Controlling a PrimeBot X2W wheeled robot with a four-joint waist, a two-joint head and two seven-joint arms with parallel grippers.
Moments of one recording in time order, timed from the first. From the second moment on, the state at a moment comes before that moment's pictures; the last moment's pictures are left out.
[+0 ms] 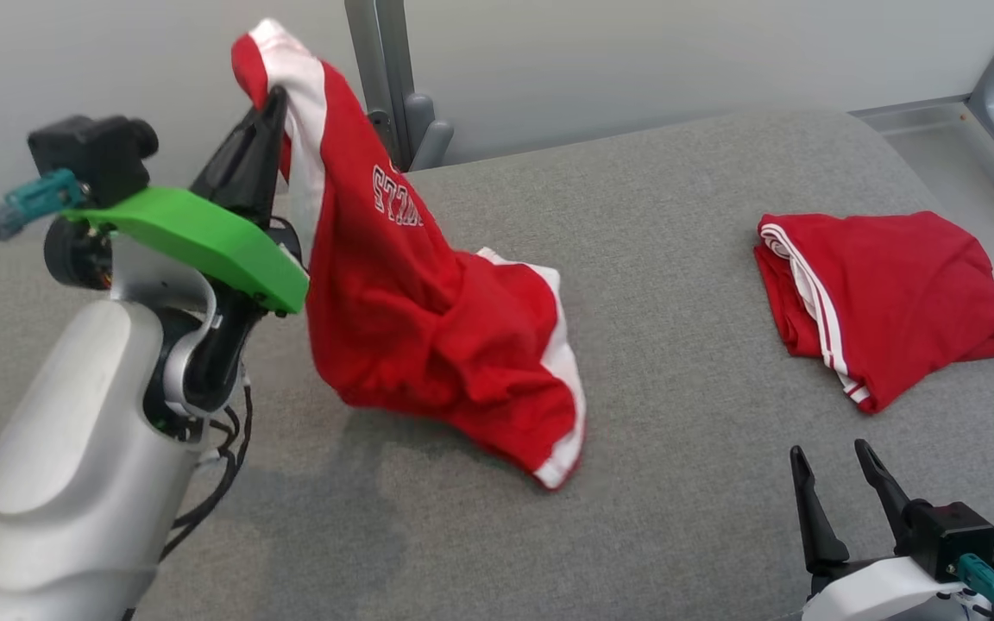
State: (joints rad) left arm -0.67 0.33 -0.45 0.18 -0.82 0.06 0.07; right arm 0.08 -0.09 -0.02 0.20 0.12 0.13 -0.26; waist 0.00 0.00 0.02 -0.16
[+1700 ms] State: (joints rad) left arm -0.88 0.05 -1.00 0.73 -1.13 -0.13 0.14; right arm -0.10 -0.05 0.08 0.24 0.23 0.13 -0.26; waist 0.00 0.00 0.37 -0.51
